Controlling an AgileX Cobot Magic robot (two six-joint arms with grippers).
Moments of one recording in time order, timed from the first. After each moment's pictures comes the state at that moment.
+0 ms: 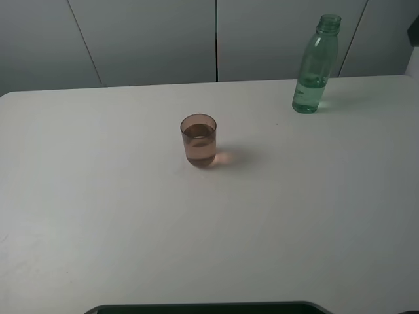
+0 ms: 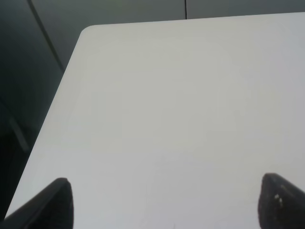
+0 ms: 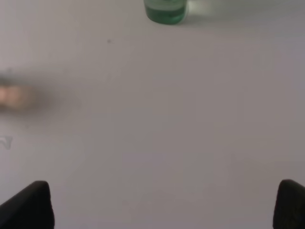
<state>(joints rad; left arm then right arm) -0.13 0.00 -0.51 0.18 1.08 -0.07 0.12 1.09 -1.16 0.01 1.21 0.02</state>
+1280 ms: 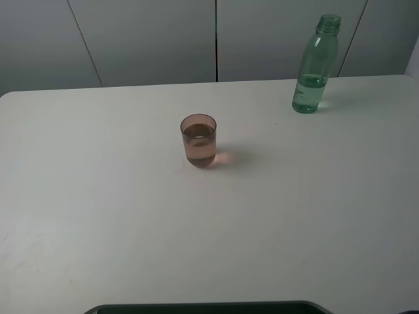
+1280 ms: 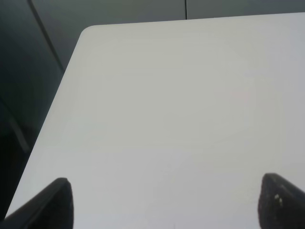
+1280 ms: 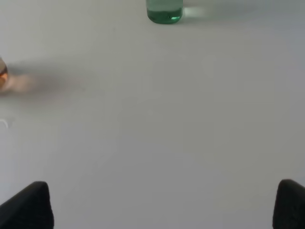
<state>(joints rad) -0.13 0.00 -0.51 0.18 1.08 -0.07 0.12 0.18 -0.51 0.01 1.10 0.04</state>
